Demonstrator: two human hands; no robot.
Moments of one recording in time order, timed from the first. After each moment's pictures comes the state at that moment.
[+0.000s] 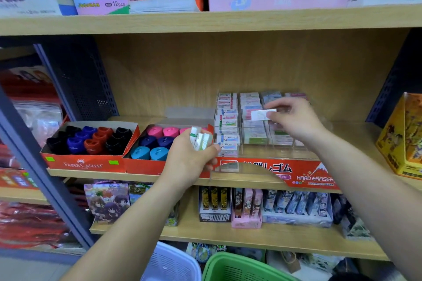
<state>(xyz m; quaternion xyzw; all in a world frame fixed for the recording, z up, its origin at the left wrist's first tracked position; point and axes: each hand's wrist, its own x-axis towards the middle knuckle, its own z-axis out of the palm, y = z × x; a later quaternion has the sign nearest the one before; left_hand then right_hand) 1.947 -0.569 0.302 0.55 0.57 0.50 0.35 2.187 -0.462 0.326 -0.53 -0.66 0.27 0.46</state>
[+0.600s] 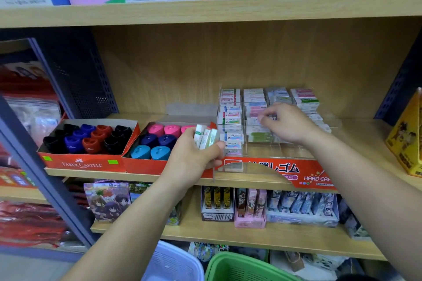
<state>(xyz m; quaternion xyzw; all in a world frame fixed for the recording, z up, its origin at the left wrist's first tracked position) 1.945 -0.561 0.296 0.52 0.53 0.51 0.44 2.177 -0.436 0.311 -0.55 -0.79 0.09 0.25</state>
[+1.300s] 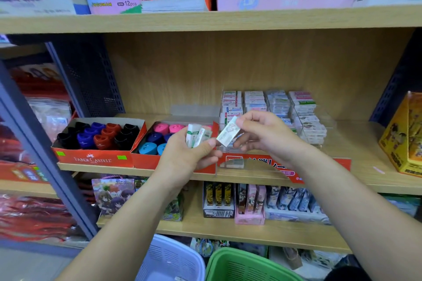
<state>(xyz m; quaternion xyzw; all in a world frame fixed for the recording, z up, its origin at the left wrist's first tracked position) 1.933 -0.591 0.309 0.47 0.46 0.56 0.50 2.125 -0.526 0.327 -0.38 -0.64 0.53 0.40</state>
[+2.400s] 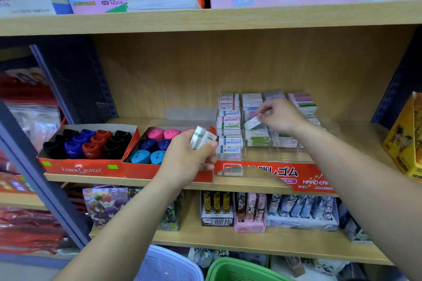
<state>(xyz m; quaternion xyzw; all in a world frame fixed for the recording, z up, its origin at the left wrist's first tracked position) 1.938 -0.561 0.307 0.55 0.54 0.50 0.40 2.167 -0.415 0.325 -0.58 -0.75 0.15 0.29</state>
